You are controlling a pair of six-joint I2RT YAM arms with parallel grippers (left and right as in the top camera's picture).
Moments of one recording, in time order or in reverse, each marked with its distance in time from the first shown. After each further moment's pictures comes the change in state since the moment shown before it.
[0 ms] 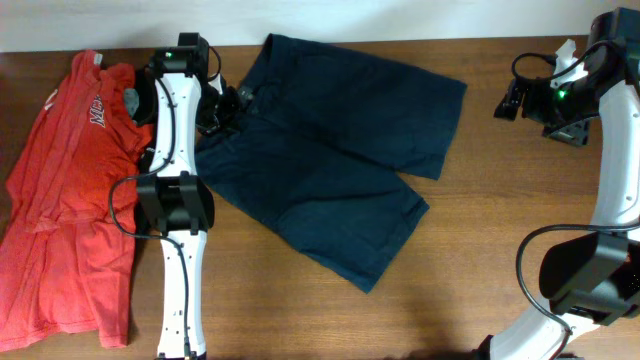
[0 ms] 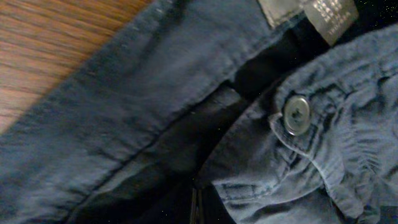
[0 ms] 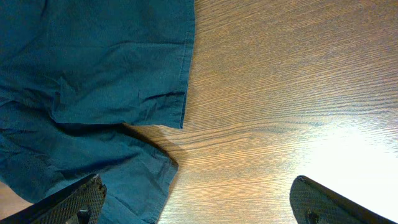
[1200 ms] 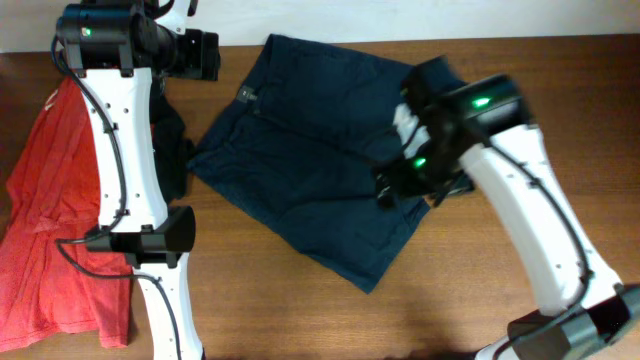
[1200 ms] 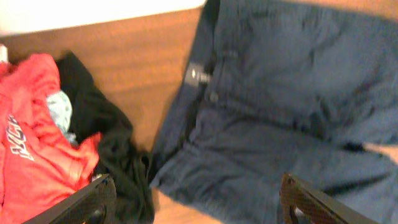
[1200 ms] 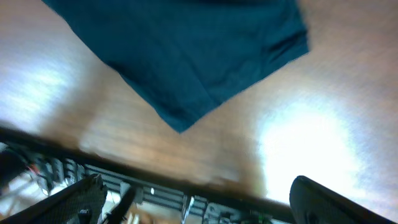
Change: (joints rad) left arm -0.027 -0.611 -0.041 -0.075 -0.235 0.470; right arm 0.685 -0.217 -0.248 -0.195 0.101 0.130
